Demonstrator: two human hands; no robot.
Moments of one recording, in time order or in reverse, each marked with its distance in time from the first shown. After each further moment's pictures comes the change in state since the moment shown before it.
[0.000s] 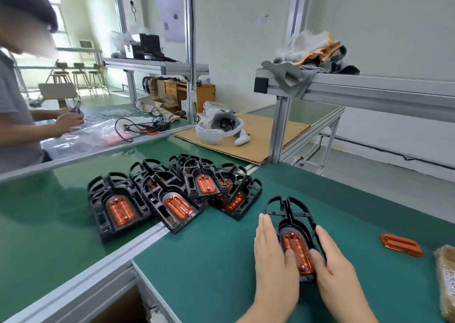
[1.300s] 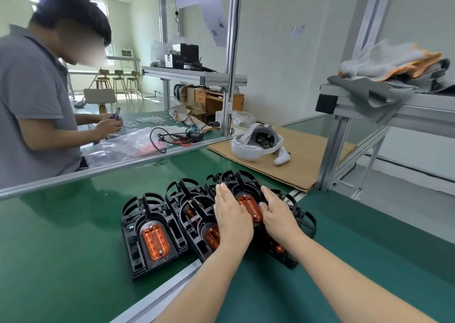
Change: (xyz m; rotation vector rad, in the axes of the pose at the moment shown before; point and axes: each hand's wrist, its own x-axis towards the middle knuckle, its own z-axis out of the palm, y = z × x) left_hand 0.164 -0.043 -0.152 0.150 0.395 -0.117; right_hand 0.179 -0.132 0.160 -0.072 -0.296 -0.243
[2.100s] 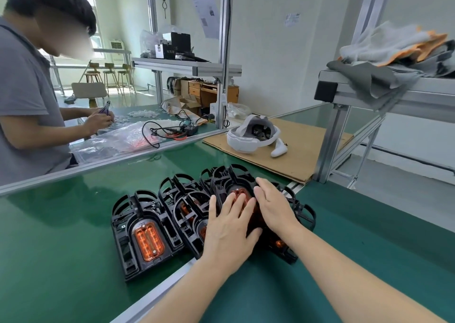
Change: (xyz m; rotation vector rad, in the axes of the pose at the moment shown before) left_hand -0.006 -0.045 -0.005 0.779 -0.149 0.589; right_hand 0.014 0.003 0.005 -0.022 0.049 -0.028
